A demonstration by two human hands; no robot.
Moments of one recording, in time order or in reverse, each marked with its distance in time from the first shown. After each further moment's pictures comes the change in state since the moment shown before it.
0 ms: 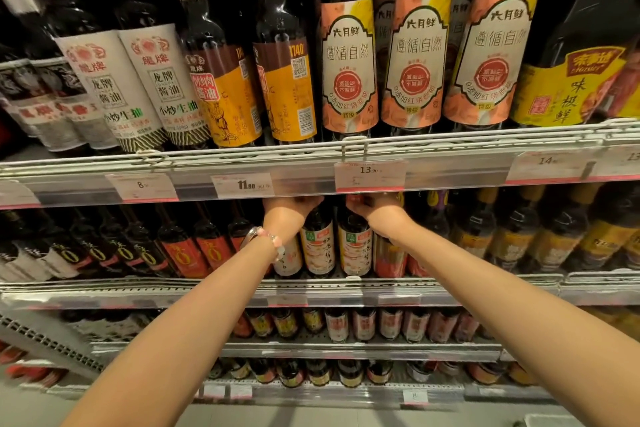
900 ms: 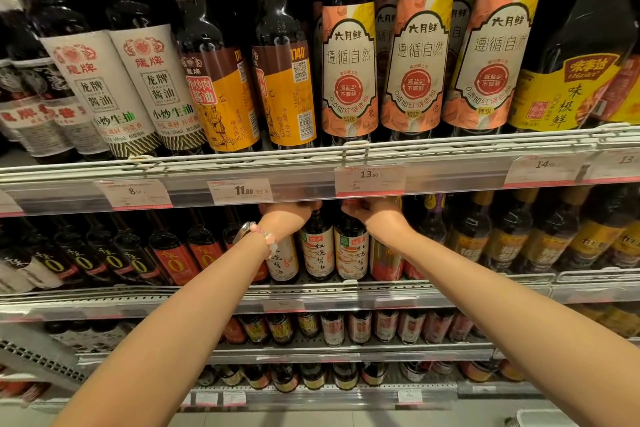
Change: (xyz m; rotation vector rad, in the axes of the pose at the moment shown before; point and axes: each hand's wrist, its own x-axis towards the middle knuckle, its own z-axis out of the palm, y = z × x) left_hand 0.011 0.004 -0.003 0.401 -0.288 0.110; right_hand -0.002 0.003 0.003 0.009 0.088 -0.066
